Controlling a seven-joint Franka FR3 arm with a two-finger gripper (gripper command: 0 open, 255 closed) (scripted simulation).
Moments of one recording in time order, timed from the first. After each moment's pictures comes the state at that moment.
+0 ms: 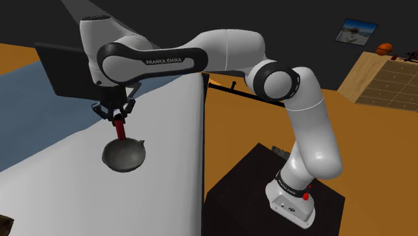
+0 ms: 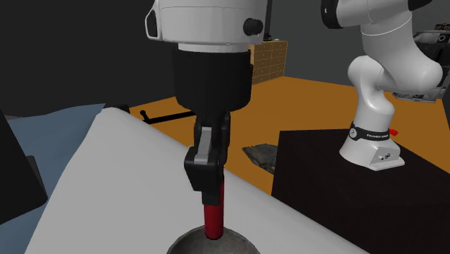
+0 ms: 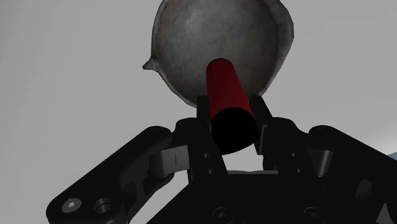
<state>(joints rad) 0.41 0.67 0.37 -1.12 -0.26 1.76 0.92</state>
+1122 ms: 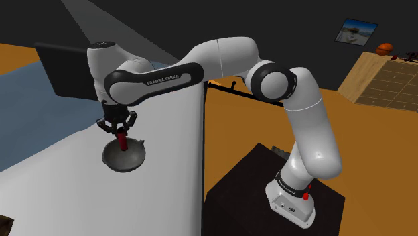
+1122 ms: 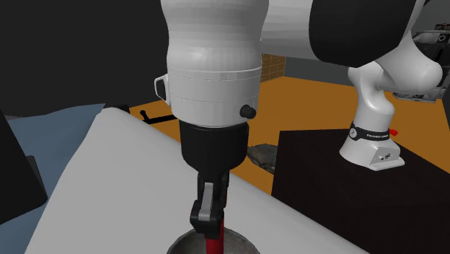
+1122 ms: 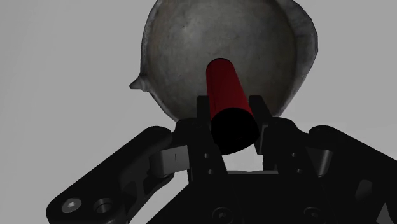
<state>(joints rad) 0.39 0.69 0.36 -1.25 -0.27 1.91 0.94</state>
